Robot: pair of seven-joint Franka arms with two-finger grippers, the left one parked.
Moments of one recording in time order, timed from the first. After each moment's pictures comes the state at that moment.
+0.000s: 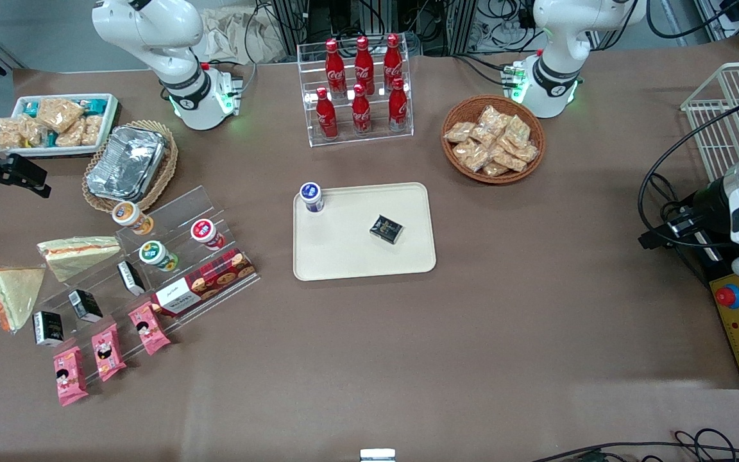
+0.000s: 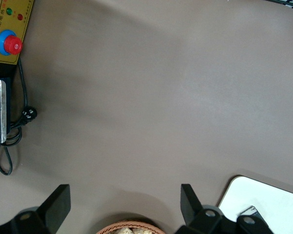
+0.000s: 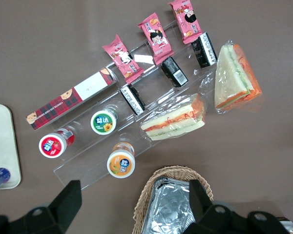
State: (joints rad) arm -0.10 -0.14 -0.03 -1.77 -0.05 1.64 -0.10
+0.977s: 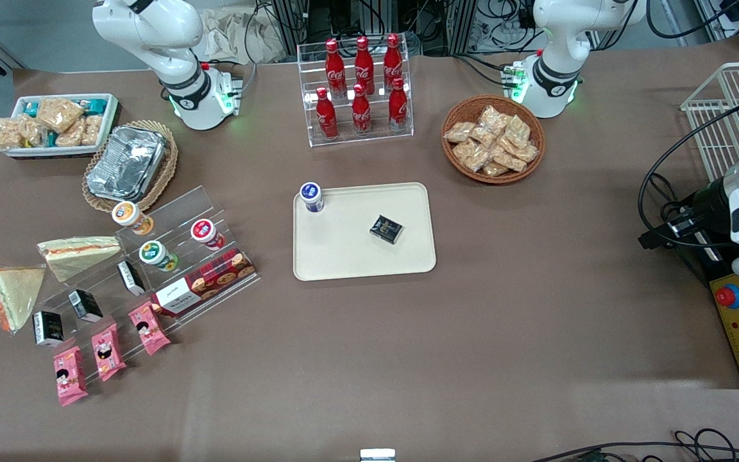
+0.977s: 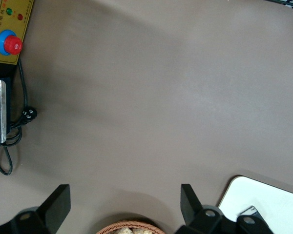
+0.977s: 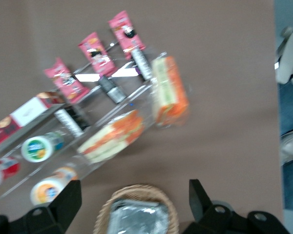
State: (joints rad) arm -0.14 -0.04 -0.26 -1.72 -0.05 1.78 -0.28
